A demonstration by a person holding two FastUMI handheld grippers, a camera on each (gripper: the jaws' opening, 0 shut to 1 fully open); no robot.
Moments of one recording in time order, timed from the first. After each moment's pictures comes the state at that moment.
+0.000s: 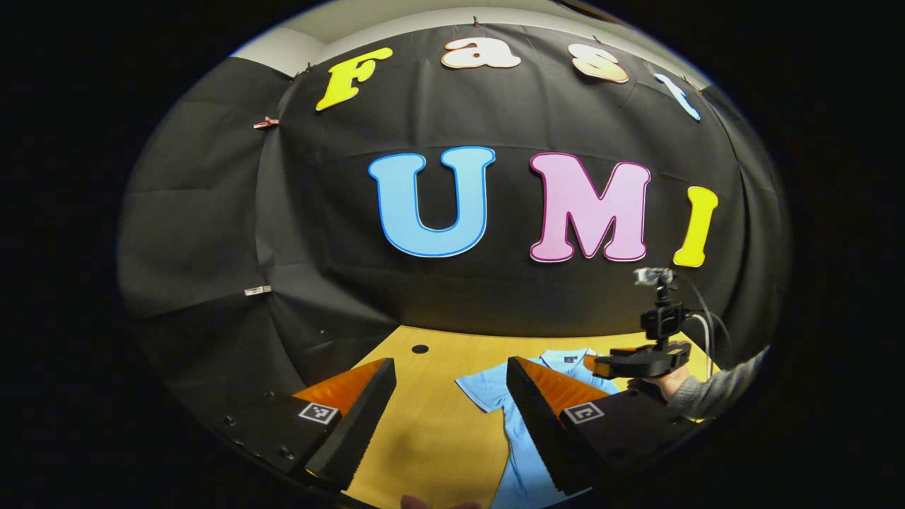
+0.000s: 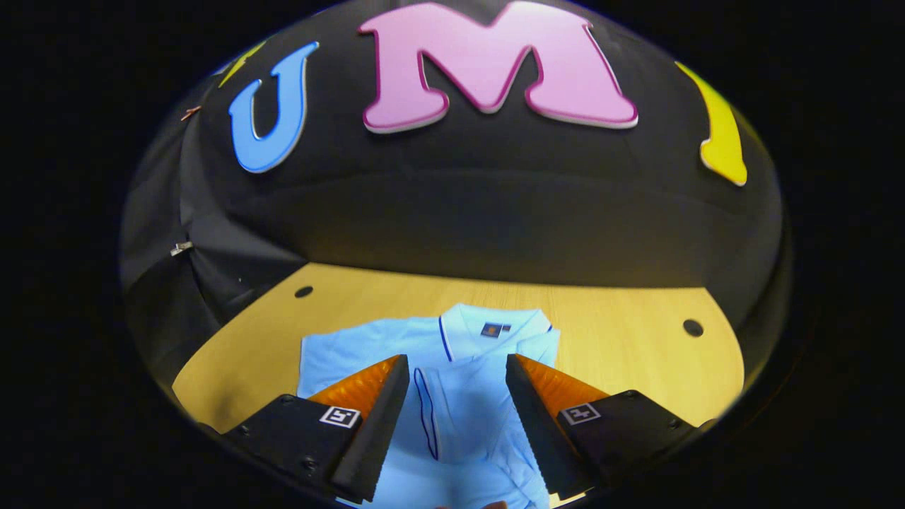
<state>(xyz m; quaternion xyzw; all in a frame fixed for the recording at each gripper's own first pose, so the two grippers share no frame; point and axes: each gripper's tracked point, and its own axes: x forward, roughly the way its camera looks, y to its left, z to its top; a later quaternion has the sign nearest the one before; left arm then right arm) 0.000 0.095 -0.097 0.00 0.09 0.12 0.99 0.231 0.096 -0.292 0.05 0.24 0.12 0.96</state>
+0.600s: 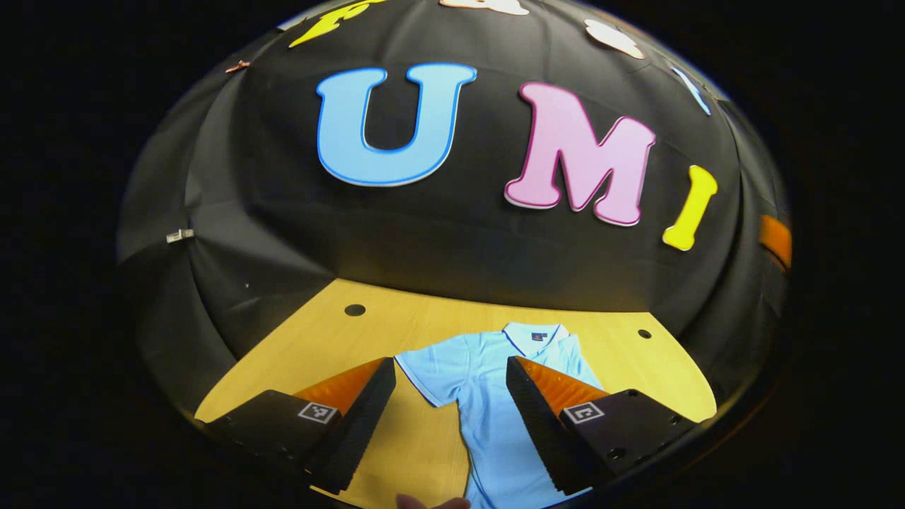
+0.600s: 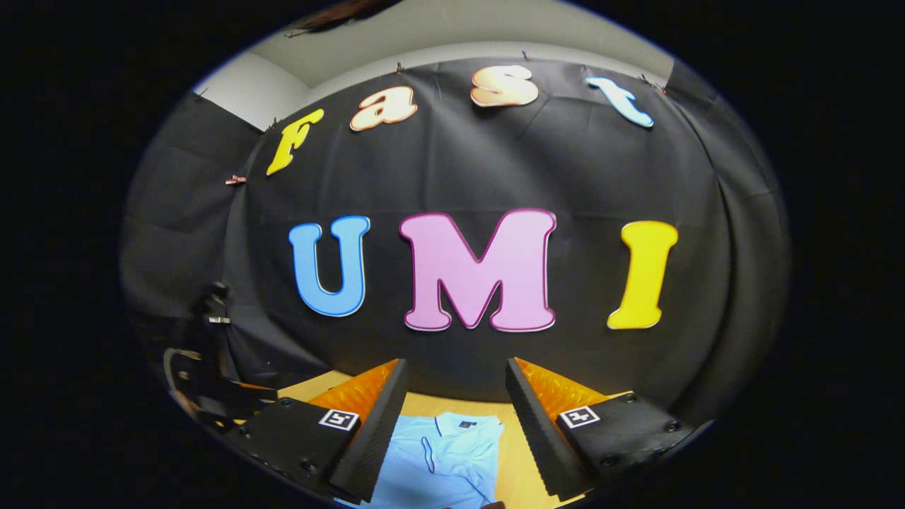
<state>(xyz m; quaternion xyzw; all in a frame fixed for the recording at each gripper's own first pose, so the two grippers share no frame) 0.141 0.078 -0.218 -0.07 0.20 0.04 0.98 0.062 0.023 -0.026 0.03 -0.01 0.08 1.00</state>
